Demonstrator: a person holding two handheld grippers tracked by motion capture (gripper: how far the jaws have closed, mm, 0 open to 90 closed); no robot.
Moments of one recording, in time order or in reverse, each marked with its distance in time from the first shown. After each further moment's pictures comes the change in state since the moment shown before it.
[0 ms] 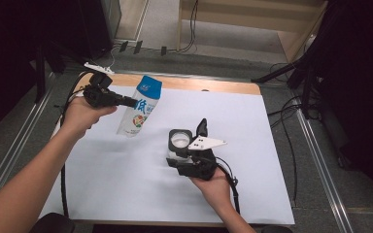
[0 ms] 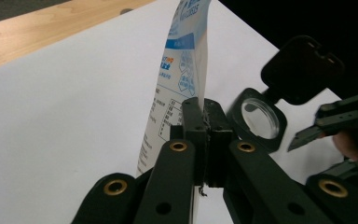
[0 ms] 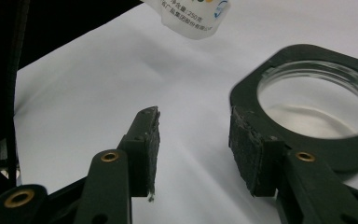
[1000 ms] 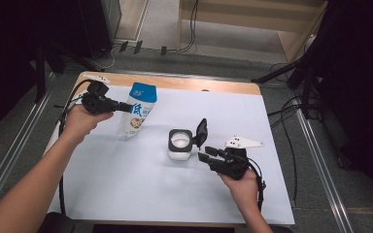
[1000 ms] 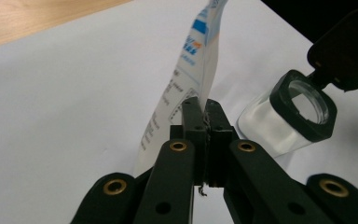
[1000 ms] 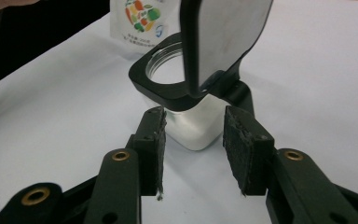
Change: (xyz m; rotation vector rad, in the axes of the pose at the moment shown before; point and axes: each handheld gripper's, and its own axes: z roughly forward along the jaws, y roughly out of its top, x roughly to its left) left arm 0.030 -0.036 0.007 -0.001 0.048 -0.031; right arm -0.048 -0.021 -0.059 -0.066 -0.099 0.094
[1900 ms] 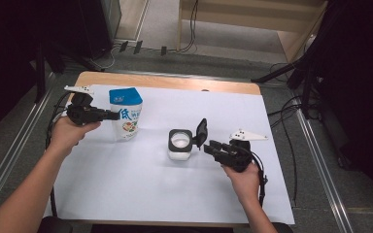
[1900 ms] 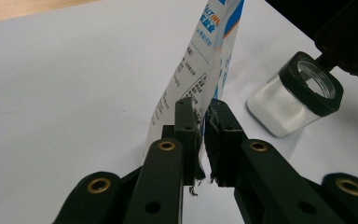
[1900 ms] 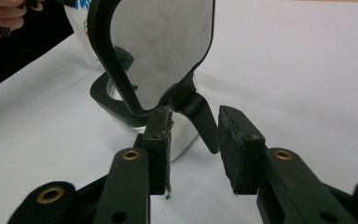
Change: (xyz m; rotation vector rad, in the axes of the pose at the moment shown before) left arm 0.009 -0.040 -0.019 -0.067 0.022 -0.036; right arm -0.022 0.007 0.004 -0.011 -0.045 0.063
